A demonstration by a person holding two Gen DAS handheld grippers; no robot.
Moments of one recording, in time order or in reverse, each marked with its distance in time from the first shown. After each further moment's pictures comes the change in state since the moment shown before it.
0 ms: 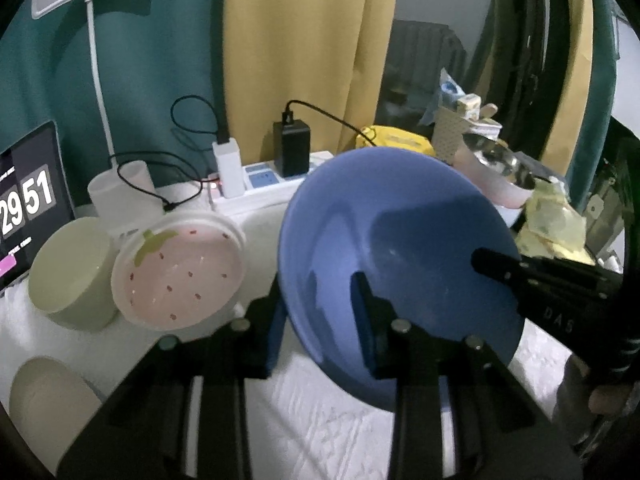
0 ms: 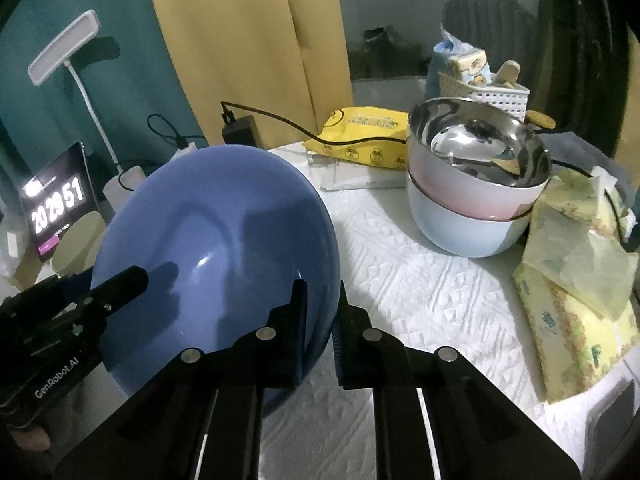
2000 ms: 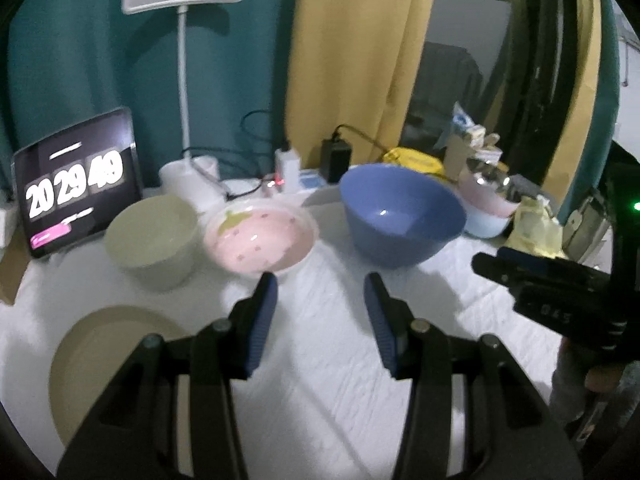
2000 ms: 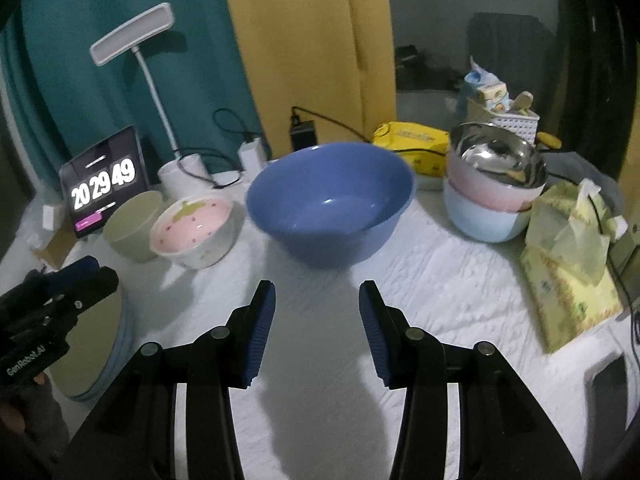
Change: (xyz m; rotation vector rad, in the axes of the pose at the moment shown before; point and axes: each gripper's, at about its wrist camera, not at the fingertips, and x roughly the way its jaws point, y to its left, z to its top) left arm -0.080 0.035 -0.023 -0.069 -0.054 0.034; right arm -0.044 0.043 -0.023 -0.069 -0.032 0.036
